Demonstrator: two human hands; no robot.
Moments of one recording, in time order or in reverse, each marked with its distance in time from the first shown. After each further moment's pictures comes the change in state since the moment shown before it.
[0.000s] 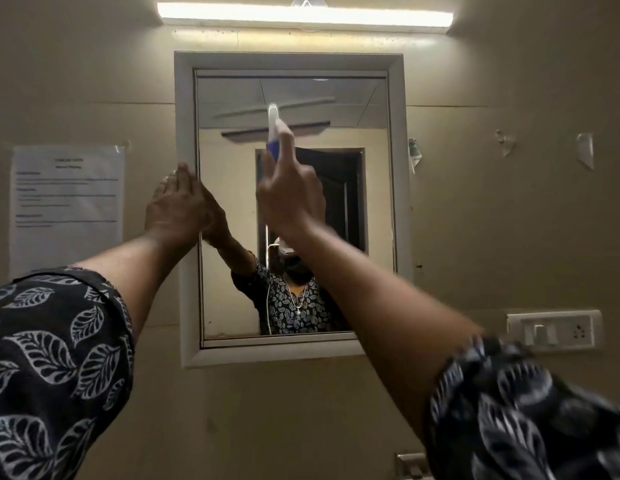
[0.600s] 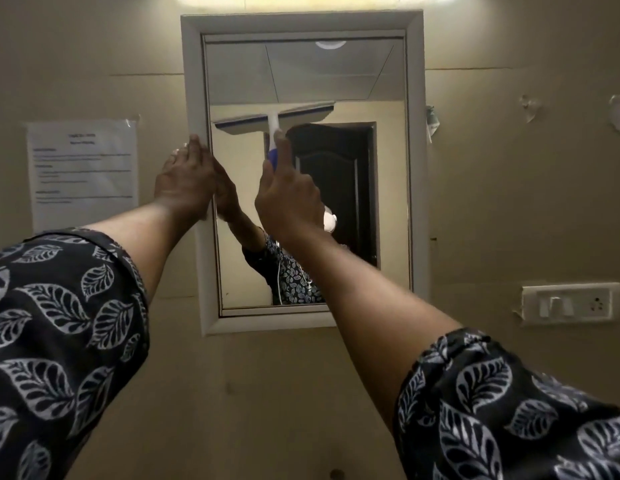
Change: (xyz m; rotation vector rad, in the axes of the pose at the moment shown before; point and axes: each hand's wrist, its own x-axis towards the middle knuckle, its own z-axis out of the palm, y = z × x) left_hand 0.004 -0.012 0.006 0.038 -0.026 0.054; right_hand -0.025 0.014 0.041 -0.102 -0.103 0.049
